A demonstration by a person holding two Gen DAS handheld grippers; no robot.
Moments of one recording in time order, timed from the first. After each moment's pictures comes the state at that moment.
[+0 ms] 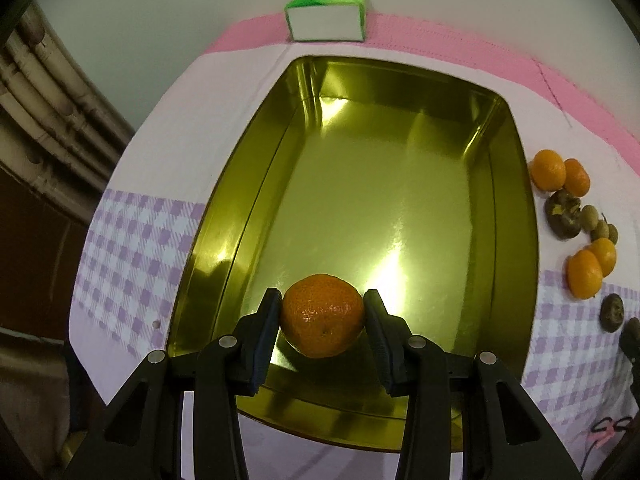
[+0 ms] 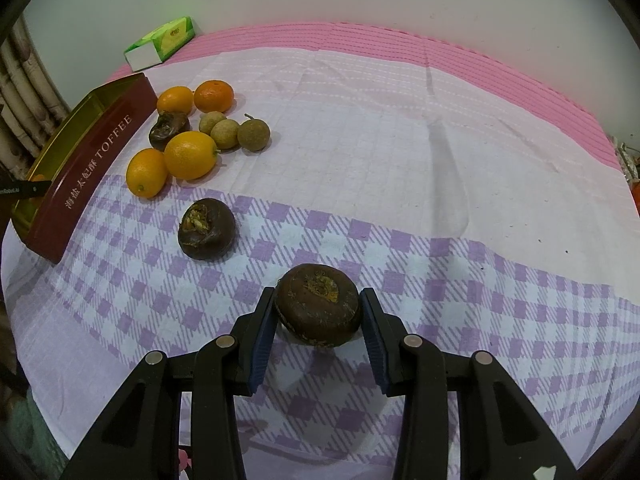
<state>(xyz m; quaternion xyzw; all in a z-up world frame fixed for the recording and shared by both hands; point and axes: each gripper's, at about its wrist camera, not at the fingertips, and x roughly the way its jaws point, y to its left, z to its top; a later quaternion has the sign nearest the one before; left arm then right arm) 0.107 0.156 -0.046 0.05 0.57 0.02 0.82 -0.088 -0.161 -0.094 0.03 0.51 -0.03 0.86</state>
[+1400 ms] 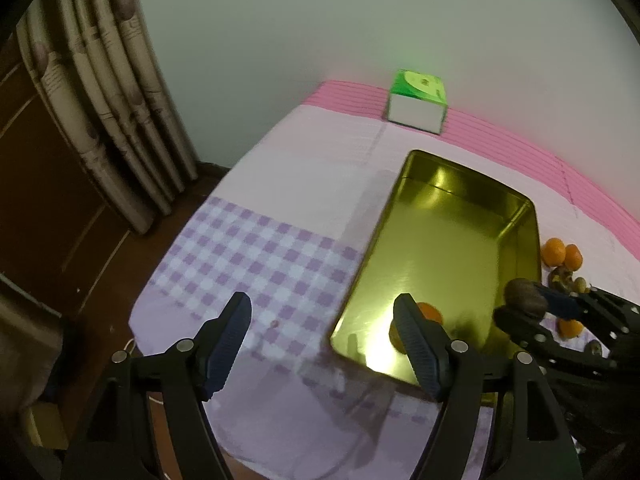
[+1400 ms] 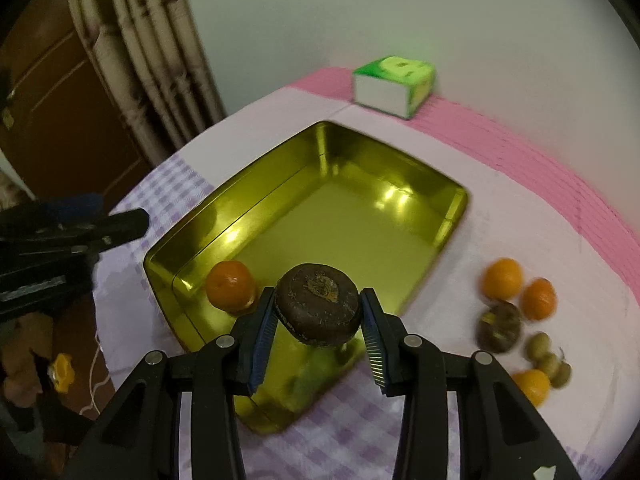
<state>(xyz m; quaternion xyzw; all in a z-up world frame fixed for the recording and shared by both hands) 0.052 0.244 0.013 -0.03 0.47 0.09 0.88 0.021 0.098 -0.036 -0.08 0.45 0.20 0.86</state>
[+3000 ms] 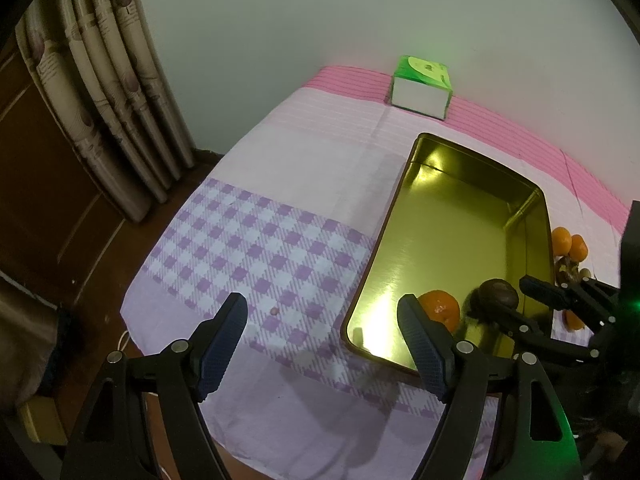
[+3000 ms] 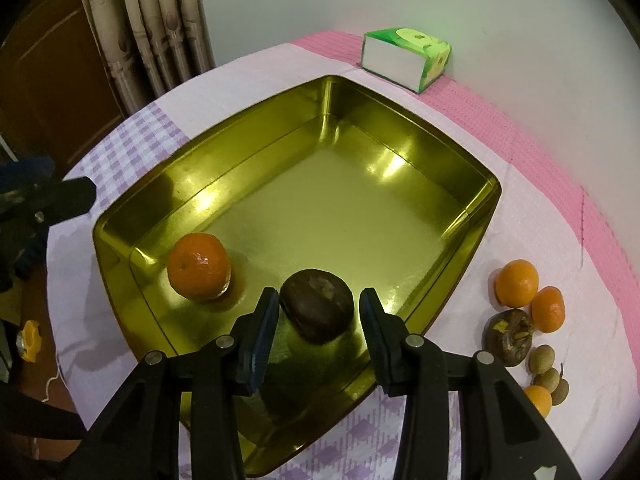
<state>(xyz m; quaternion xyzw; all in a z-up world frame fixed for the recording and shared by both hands) 0.056 0.251 -0.003 -0.04 0.48 0.08 0.87 0.035 0.106 -0.062 -0.14 0.48 0.18 0.85</state>
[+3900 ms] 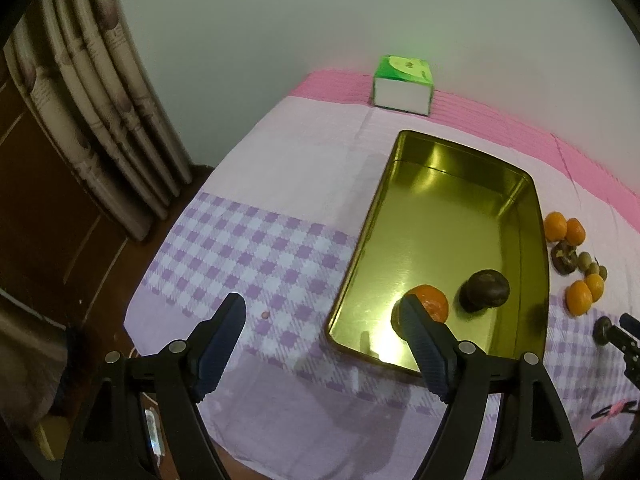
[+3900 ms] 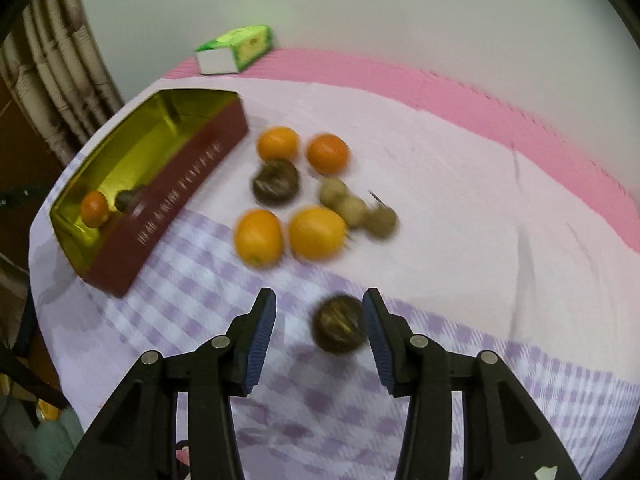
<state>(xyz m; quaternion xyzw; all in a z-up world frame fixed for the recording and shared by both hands) 0.050 0.232 0.003 0.00 0.47 0.06 0.88 -0.046 -0.095 -0.060 -0.02 0.49 0.05 0.87</state>
